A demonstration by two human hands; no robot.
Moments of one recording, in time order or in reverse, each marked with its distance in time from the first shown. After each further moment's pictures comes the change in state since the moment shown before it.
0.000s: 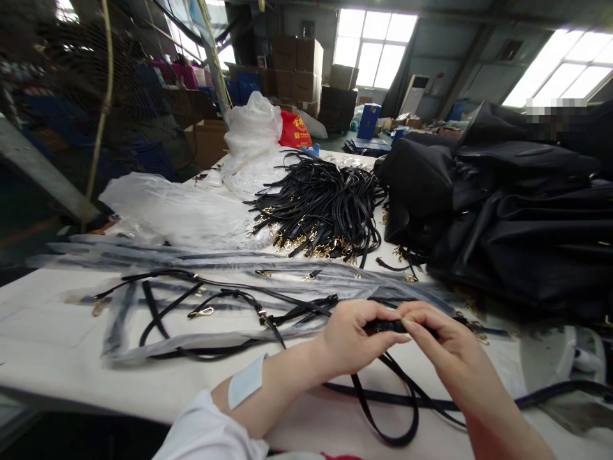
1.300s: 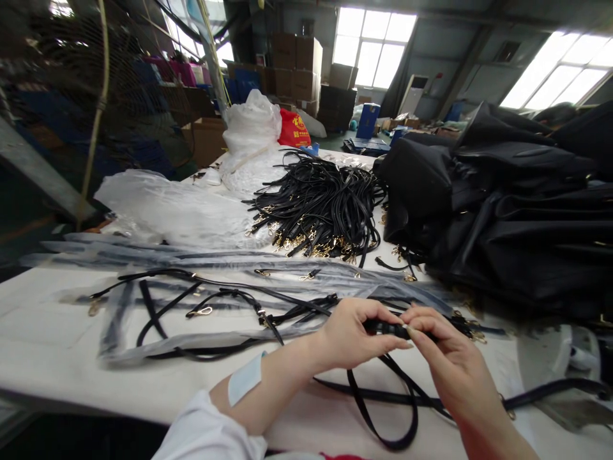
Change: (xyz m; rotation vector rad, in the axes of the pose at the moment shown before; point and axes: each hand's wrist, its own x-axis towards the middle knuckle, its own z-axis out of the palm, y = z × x) left_hand 0.004 -0.003 -0.004 -0.085 -0.114 -0.131; right_hand -0.015 0.025 0.009 0.095 0.129 -0.030
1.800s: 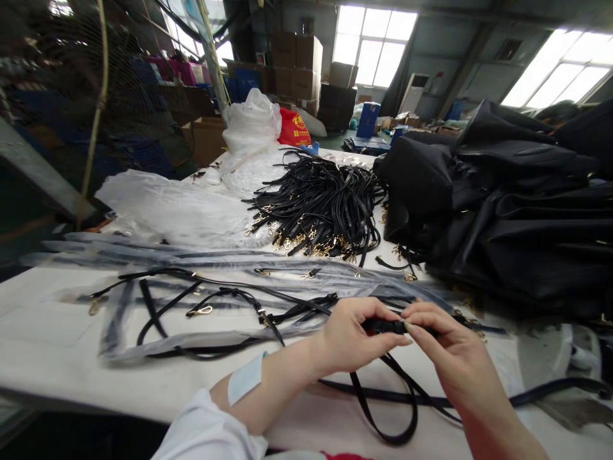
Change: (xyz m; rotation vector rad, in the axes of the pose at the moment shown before) left_hand -0.003 0.002 0.004 -0.034 0.086 0.046; right_hand 0.005 0.000 -0.004 0.025 0.007 0.003
